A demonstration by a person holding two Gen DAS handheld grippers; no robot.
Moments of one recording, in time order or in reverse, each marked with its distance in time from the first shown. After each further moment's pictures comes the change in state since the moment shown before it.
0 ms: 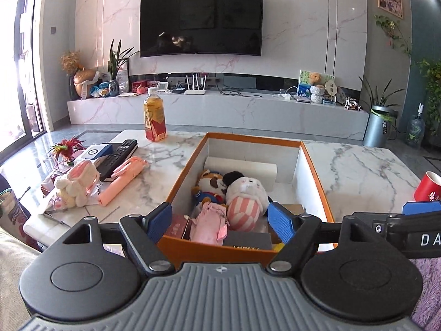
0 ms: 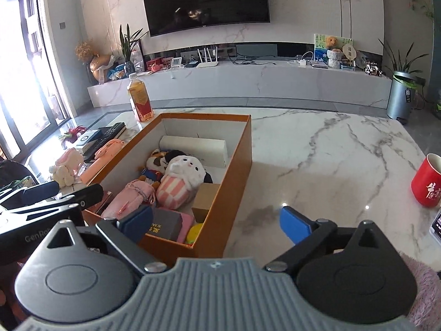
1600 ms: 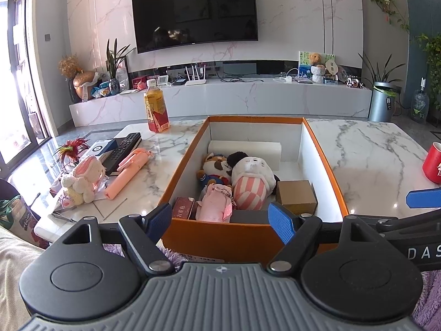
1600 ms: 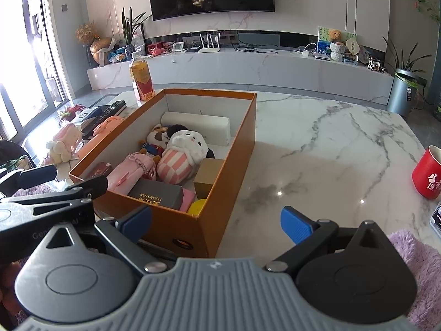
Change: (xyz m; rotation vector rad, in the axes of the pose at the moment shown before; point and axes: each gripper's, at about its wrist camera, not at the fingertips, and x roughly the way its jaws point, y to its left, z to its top) left arm -0.008 -0.008 -0.010 0.078 0.052 0.040; right arm 0.003 0.011 -0.019 -0.045 0.053 -0.026
